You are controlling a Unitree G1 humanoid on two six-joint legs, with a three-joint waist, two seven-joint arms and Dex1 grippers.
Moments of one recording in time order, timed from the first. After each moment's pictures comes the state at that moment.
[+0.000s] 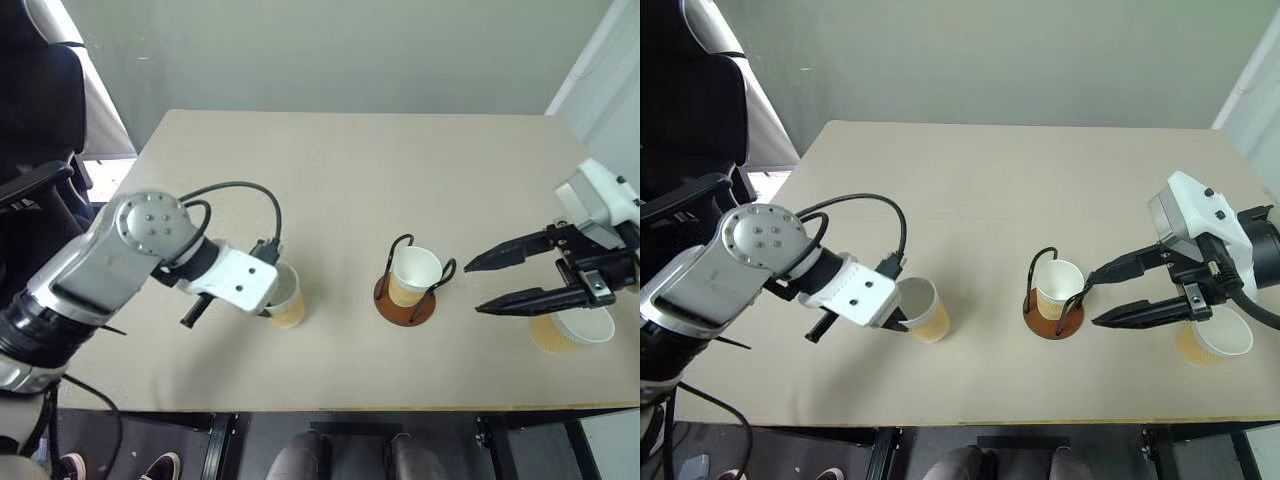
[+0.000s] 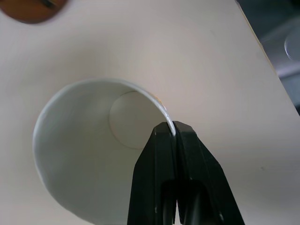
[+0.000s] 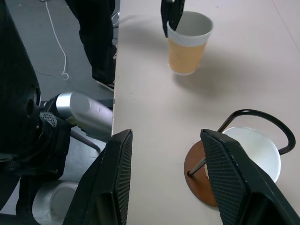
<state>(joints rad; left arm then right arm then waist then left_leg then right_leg) -0.85 1.12 -0.43 -0.22 -0.19 0.20 -1.58 -0.63 -1.33 -0.14 -0.47 0.86 0.88 1.38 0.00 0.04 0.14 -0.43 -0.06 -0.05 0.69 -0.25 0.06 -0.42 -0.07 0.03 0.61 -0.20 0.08</state>
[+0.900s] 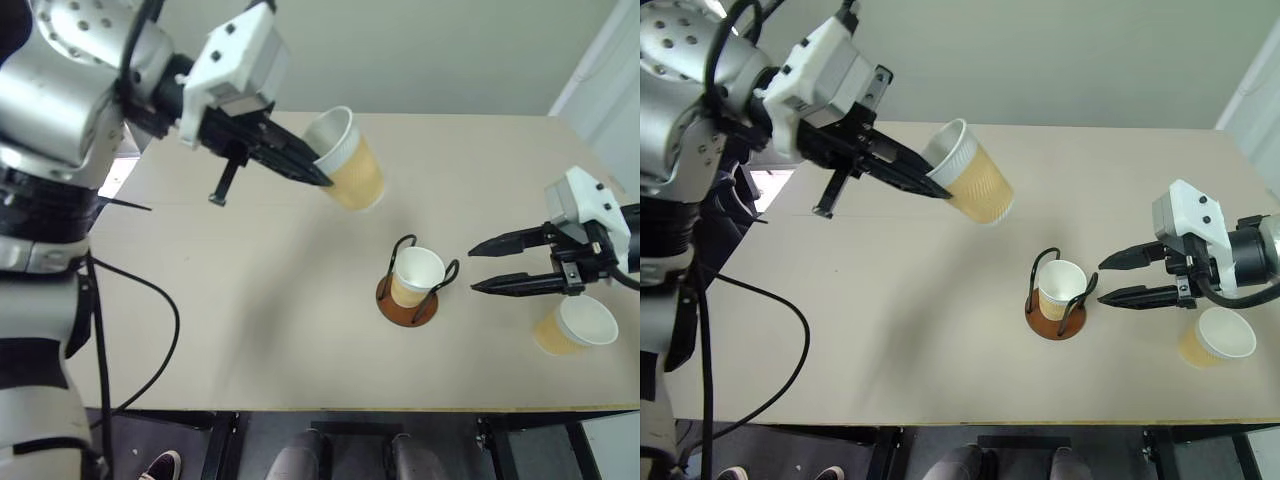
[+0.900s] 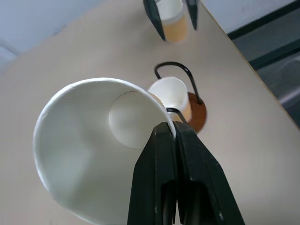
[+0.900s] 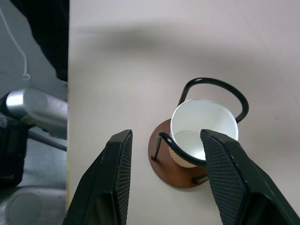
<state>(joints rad) -1.44 0.91 -0.44 0.20 -0.51 0.33 -1.58 -0.49 -1.26 -0.16 -0.43 0.72 0.78 1.28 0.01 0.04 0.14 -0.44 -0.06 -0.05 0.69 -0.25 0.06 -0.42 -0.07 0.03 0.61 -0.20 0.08</state>
